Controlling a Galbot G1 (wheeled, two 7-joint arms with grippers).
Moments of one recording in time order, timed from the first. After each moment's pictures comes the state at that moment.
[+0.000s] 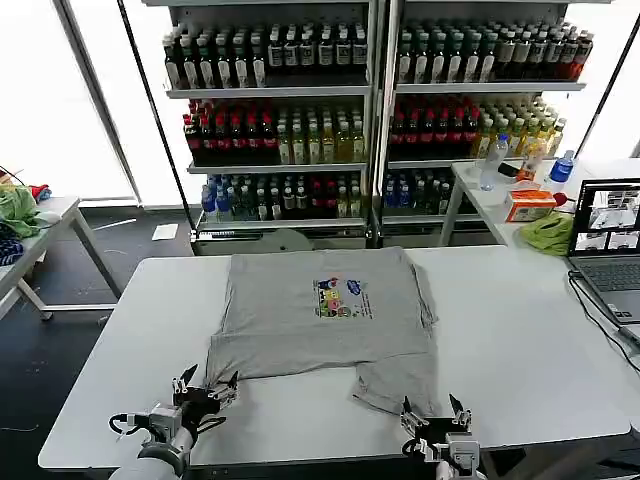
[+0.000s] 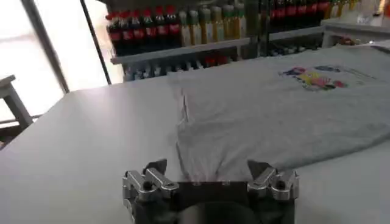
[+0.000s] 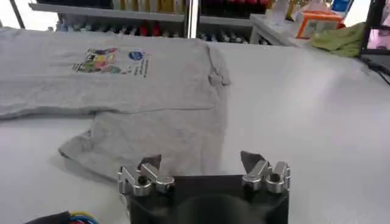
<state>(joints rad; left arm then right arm) 1.46 -1.26 -0.51 -1.97 -0.19 0.46 -0.02 -1.57 1.27 0.28 2.17 0.28 -0.57 0.46</state>
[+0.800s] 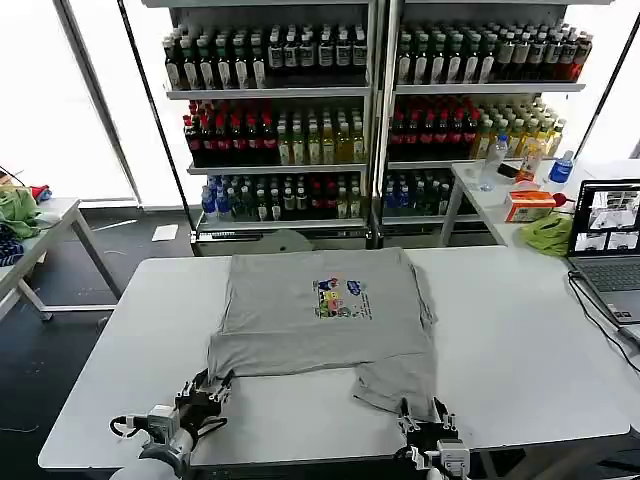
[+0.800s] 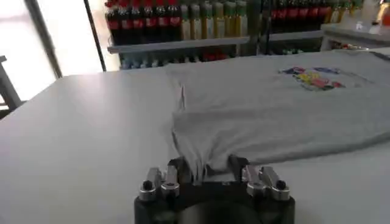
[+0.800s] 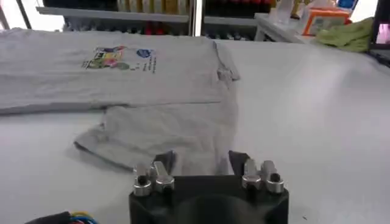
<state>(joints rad) 1.46 -1.25 -0.50 -1.96 -0.26 0.49 -0.02 -1.57 1.28 0.27 2.13 0.26 -0.54 0.45</state>
